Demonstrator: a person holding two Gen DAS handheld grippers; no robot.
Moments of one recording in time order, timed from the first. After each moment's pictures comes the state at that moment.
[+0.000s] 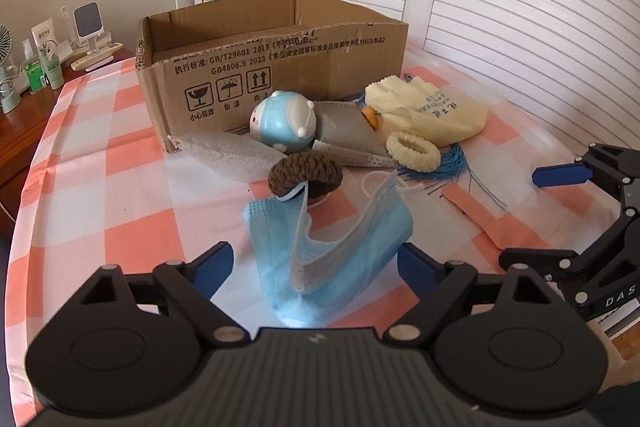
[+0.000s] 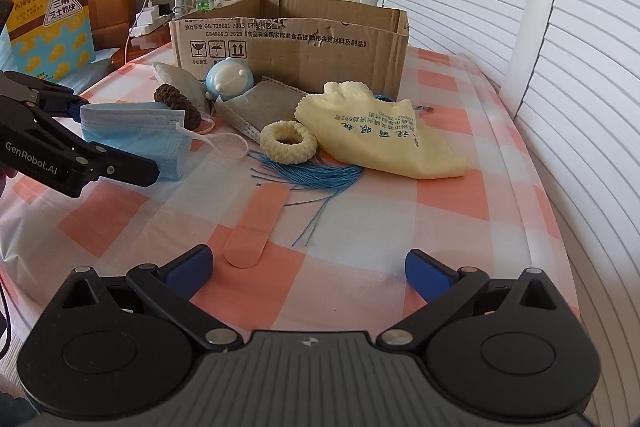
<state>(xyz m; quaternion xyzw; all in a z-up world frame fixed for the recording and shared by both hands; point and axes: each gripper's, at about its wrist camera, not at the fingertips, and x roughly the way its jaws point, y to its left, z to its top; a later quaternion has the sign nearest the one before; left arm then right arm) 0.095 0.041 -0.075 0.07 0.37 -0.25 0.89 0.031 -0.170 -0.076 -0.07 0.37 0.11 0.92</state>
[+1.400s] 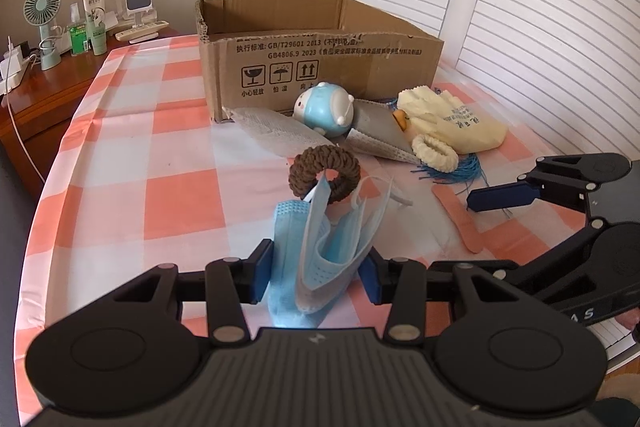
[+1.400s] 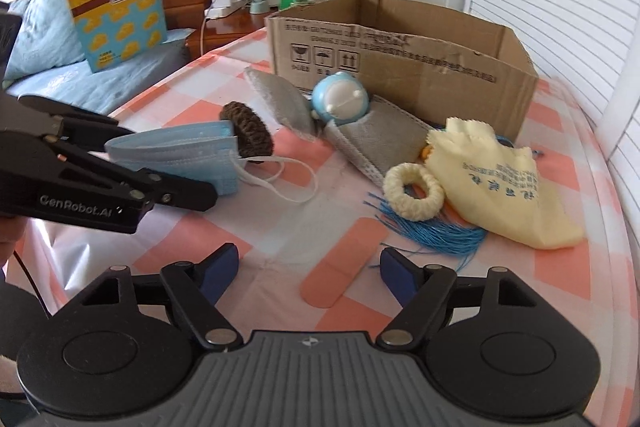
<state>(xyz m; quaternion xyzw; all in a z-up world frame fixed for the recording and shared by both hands) 0.075 0.066 -0.071 0.01 0.37 -0.20 0.91 0.063 -0.117 -0.066 -0.08 0.40 0.22 0.89</state>
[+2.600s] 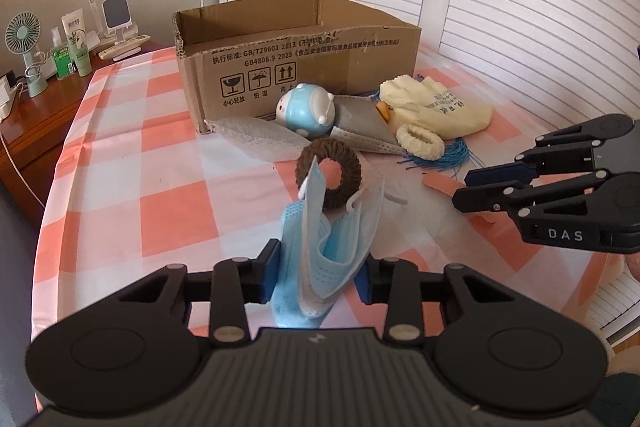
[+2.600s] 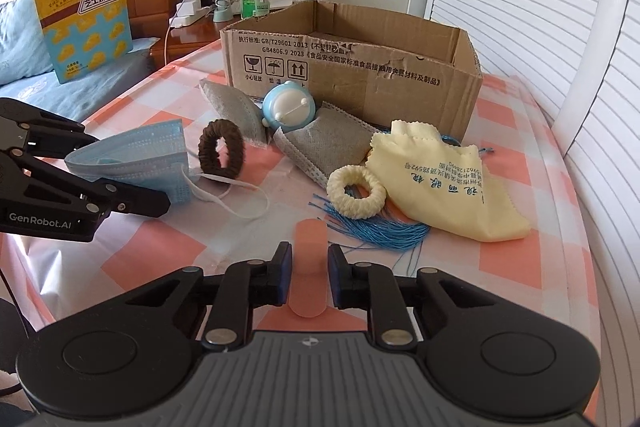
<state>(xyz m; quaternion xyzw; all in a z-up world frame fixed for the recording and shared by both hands) 0.073 0.059 -0.065 0.05 0.37 -0.22 0.90 0.058 -0.132 -0.056 -0.09 0.39 0.17 0.90</state>
